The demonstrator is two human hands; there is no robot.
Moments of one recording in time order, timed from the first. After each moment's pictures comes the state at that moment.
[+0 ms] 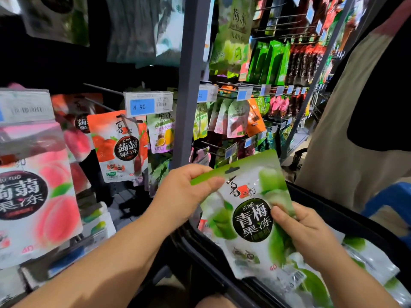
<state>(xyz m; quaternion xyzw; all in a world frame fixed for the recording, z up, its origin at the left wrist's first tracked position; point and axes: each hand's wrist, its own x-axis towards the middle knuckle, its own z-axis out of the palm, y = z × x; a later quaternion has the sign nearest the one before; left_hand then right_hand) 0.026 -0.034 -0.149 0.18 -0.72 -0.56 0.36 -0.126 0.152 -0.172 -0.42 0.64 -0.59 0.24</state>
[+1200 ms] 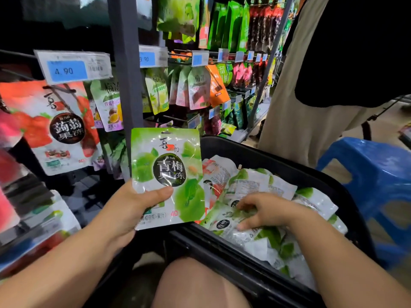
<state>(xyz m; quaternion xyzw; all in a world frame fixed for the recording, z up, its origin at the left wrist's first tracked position) 0.033 -0.021 -0.213 0.19 -0.54 -0.78 0.23 -0.197 0.179 -0.214 -0.43 0.87 -0.01 0.24</state>
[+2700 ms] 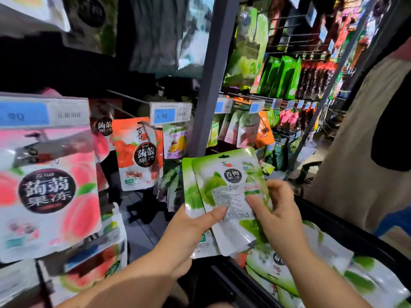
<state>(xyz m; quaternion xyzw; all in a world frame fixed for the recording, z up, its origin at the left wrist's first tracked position) 0.043 -0.010 -0.189 0.19 -0.52 -0.77 0.31 -0.106 0.091 -0.171 -0.40 0.71 -0.58 0.03</state>
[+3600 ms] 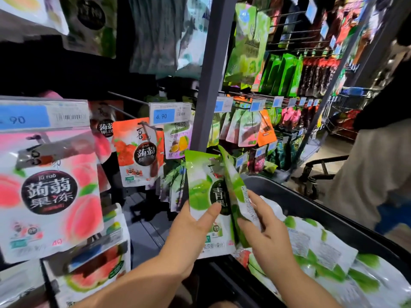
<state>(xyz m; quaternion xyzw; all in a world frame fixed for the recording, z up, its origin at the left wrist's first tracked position) 0.036 -0.012 -0.205 0.29 -0.59 -0.66 0.35 -0.069 0.099 -0.185 -0.45 0.68 -0.57 0.08</state>
